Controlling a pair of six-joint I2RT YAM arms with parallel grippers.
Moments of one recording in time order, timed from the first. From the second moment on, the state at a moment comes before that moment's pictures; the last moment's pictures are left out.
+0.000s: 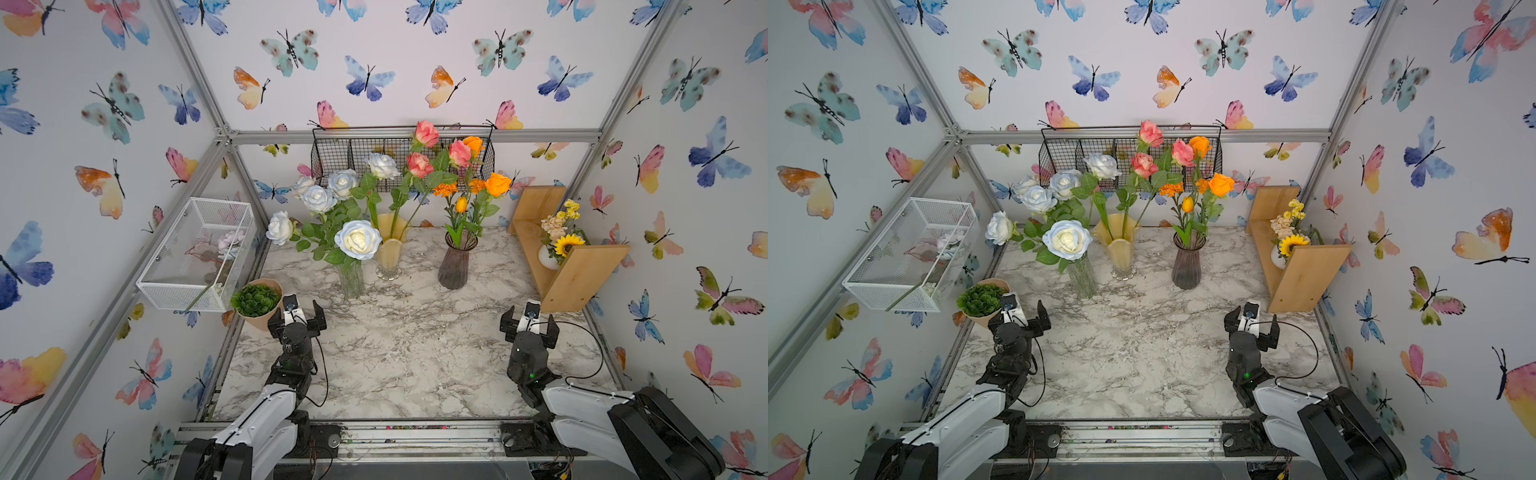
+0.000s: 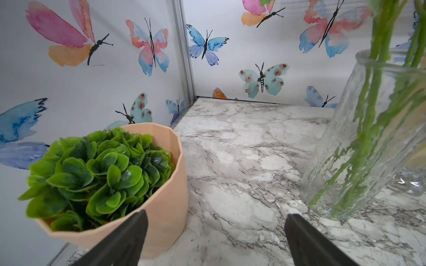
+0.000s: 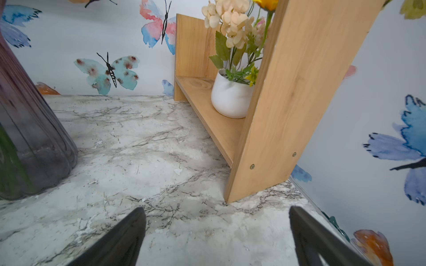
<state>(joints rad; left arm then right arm) -0.15 0.97 0.13 0.65 -0.42 -0.04 0.46 1.16 0.06 0.94 0.86 -0.04</state>
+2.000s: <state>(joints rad) -0.11 1.40 0.16 1.06 -0.27 -0.03 0.20 1.59 0.16 1.28 0.37 -0.07</state>
